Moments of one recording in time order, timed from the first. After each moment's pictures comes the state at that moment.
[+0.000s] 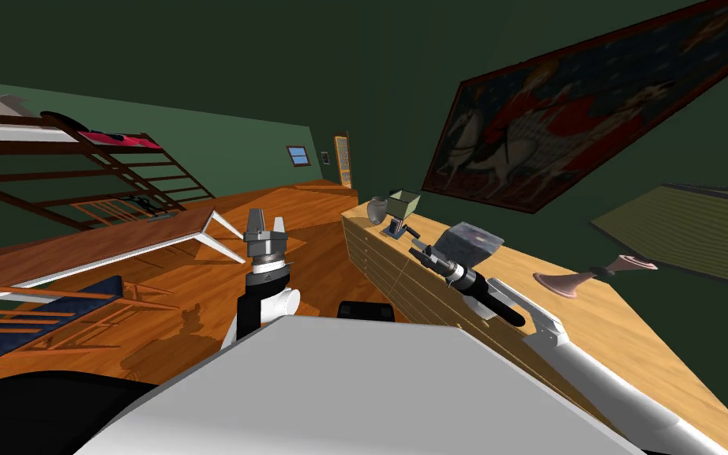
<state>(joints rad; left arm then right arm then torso) 0.55 0.02 0.07 -2.36 0.09 -0.49 -0.17 0.33 -0.92 0.14 -1.93 0.21 -0.77 0.13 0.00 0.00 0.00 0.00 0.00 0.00</state>
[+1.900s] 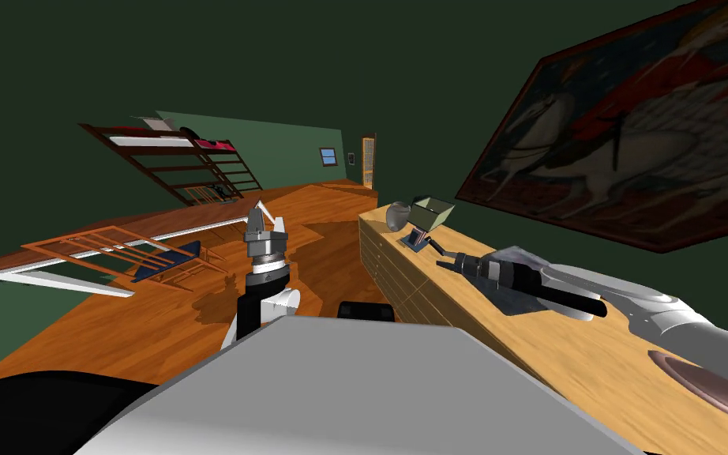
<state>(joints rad) 0.55 0.02 0.07 -2.36 0.09 -0.49 -0.17 0.31 -1.46 0.22 -1.59 0.31 -0.76 0.05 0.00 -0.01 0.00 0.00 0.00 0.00</state>
